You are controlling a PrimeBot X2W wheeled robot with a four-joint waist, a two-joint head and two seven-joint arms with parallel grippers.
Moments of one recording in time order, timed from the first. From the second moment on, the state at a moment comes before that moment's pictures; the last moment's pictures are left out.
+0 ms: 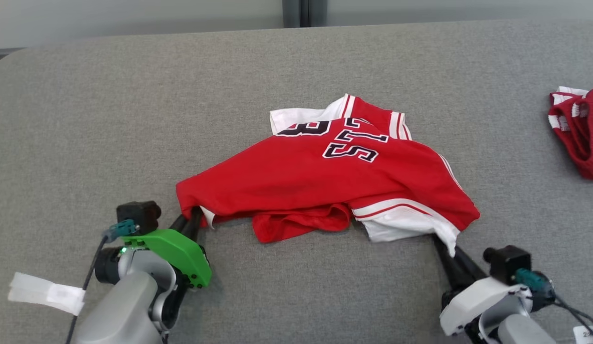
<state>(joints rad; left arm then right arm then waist) -0.49 0.25 -0.67 0.70 -0.87 -0.02 -0.16 -0.11 -0.19 0.26 0.41 0.29 0.13 -0.23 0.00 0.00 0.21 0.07</state>
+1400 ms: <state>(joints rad) -1.54 0.62 -0.52 0.30 -0.67 0.08 0.36 -1.55 -0.25 0.01 0.30 0.48 0.13 0.28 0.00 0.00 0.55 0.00</state>
